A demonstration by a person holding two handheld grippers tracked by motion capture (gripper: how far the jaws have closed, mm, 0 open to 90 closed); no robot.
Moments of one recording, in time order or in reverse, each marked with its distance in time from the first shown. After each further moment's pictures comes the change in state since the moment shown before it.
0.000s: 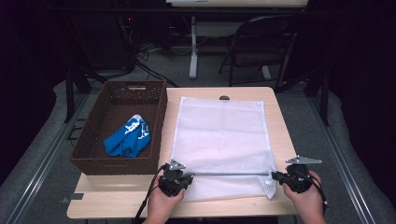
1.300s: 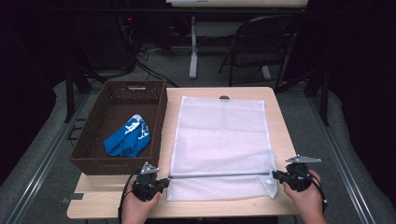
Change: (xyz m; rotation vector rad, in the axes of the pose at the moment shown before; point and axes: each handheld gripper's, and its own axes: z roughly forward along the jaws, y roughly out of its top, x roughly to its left) left arm 0.045 -0.032 -0.045 -0.003 0.056 -0.063; right arm -0.005 0.001 0.005 0.016 -0.028 -0.001
